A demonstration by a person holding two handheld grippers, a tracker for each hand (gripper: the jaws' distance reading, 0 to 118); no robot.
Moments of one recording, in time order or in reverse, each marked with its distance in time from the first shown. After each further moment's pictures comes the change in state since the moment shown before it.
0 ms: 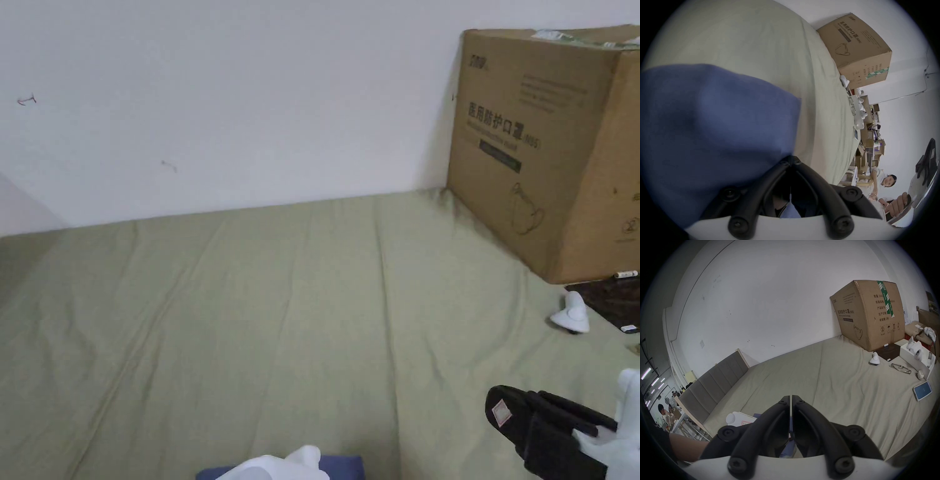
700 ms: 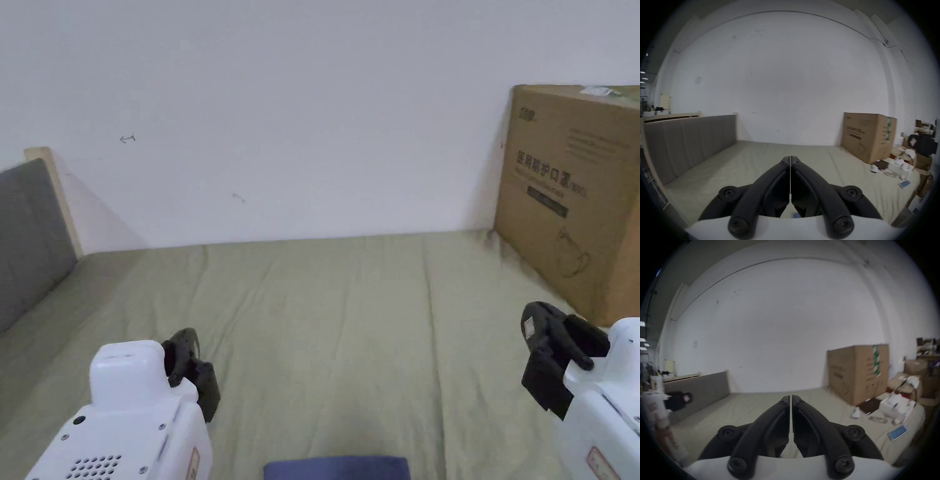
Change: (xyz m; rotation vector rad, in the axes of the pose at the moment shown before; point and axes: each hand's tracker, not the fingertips) left arm 0.064 -0.104 0.297 1.296 0.606 -0.440; right arm -0.105 0.015 0.023 0.472 -0.226 0.310
